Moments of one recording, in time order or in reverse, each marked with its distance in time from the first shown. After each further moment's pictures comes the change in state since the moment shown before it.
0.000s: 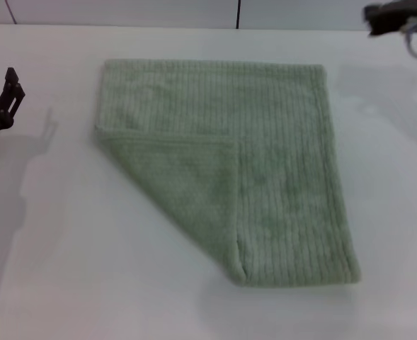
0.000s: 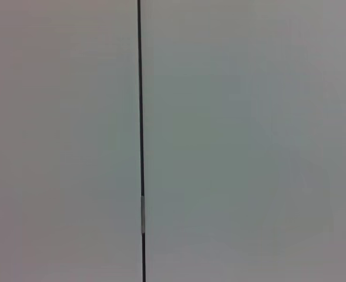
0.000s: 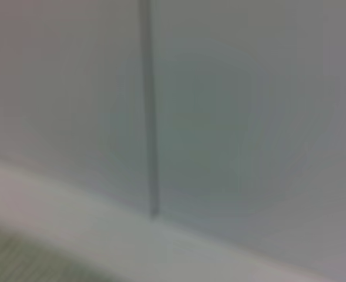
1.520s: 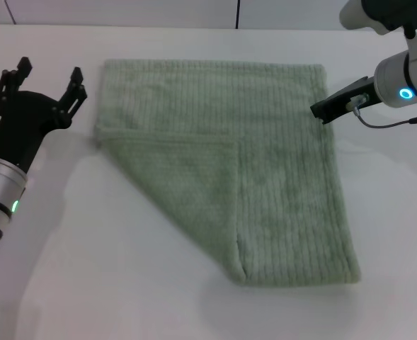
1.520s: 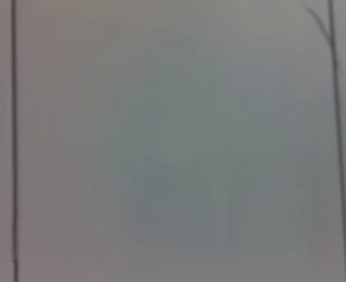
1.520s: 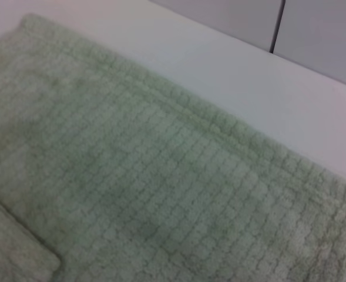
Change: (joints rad) left arm -0.031 0.003 0.182 -0.042 0.008 0.004 0.001; right arm 0.232 -0.004 0.010 0.422 -0.043 -0.134 -0.102
